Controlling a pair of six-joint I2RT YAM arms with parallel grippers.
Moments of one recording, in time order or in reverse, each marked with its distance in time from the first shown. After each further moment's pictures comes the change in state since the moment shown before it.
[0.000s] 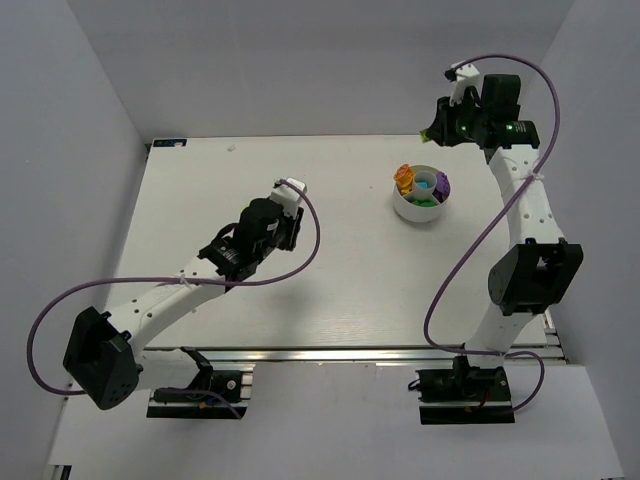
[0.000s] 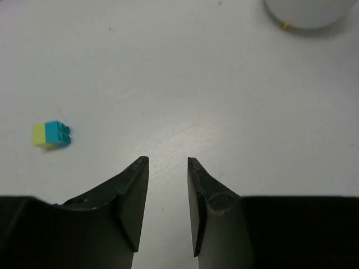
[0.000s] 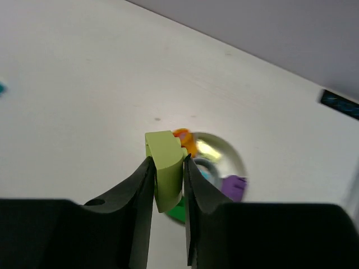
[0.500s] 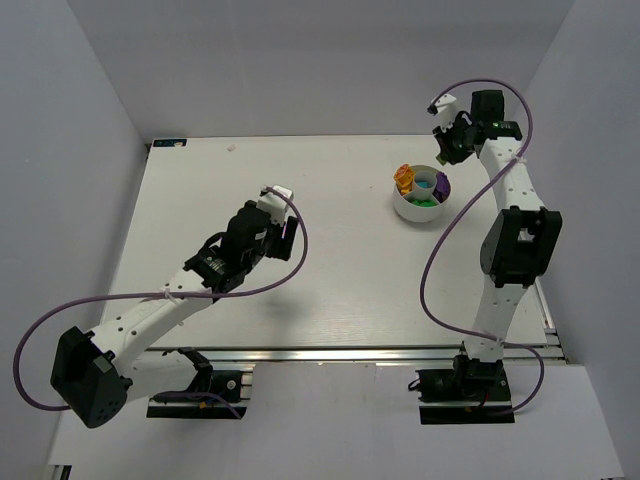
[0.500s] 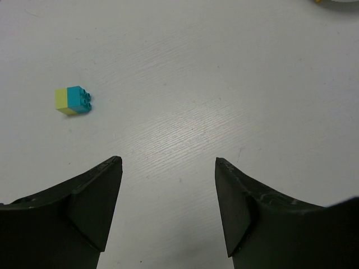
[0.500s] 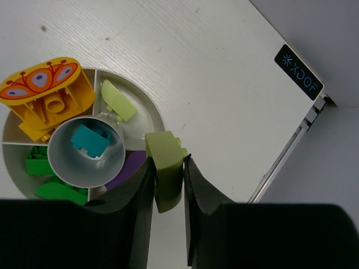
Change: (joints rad) left arm 0.029 -0.113 -0.073 -0.121 -0.043 -0.018; right arm -0.055 0.242 0.074 -0.092 0.213 -0.520
